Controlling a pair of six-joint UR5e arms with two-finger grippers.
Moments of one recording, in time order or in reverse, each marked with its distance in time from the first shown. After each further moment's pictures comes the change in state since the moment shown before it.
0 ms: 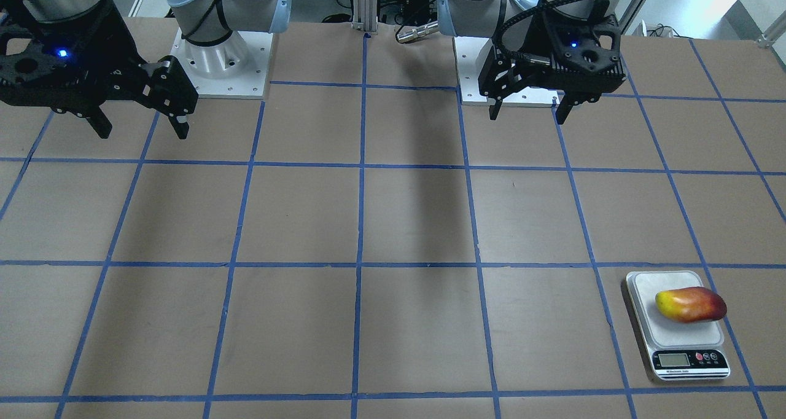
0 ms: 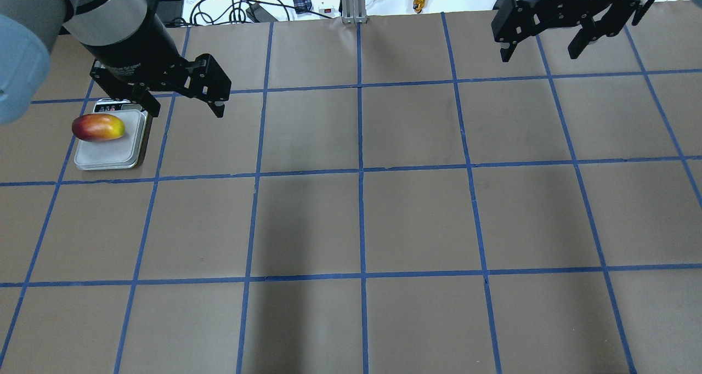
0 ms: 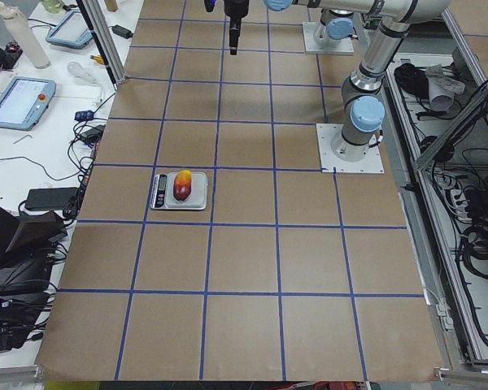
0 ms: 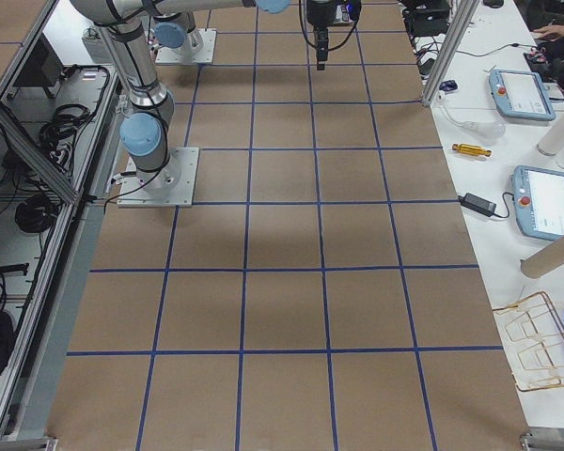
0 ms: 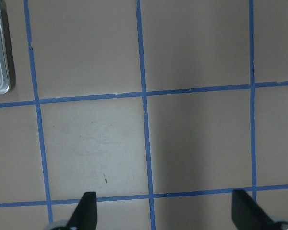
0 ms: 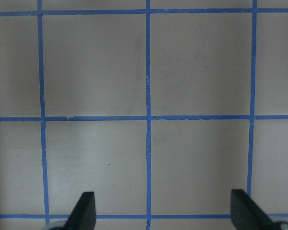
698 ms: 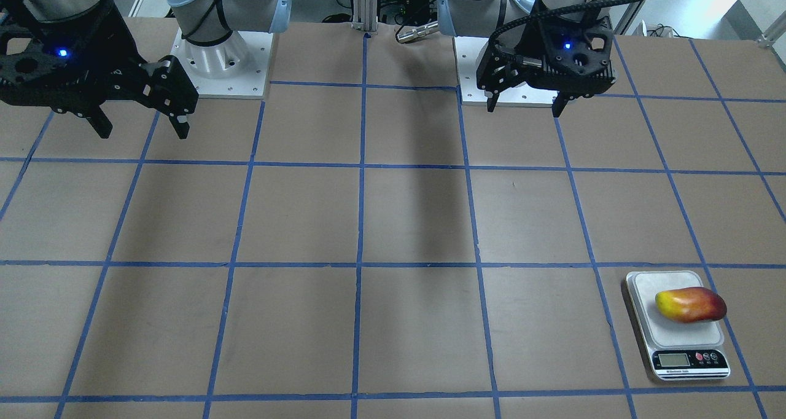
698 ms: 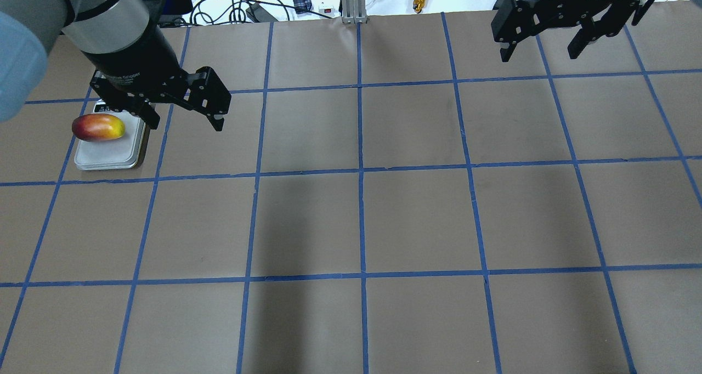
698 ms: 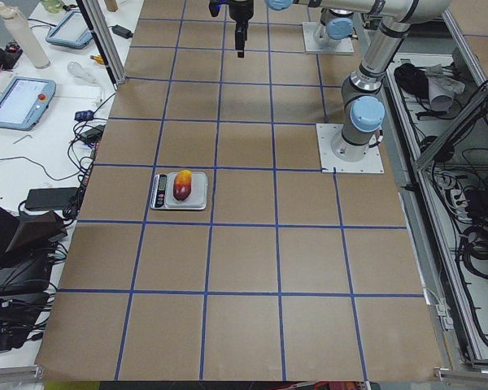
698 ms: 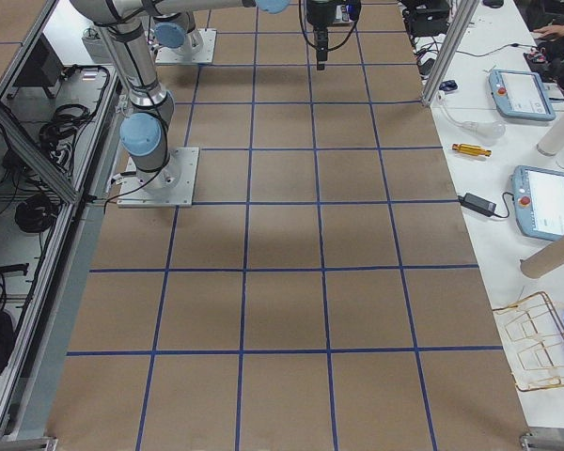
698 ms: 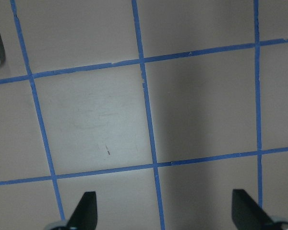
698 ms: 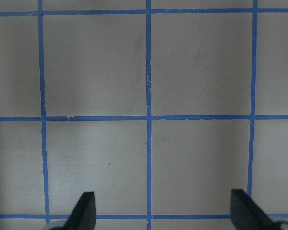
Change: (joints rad) left arm -0.002 -0.001 0.003 -0.043 0.000 0.005; right arm 0.000 0.000 0.000 0.000 0.001 0.000
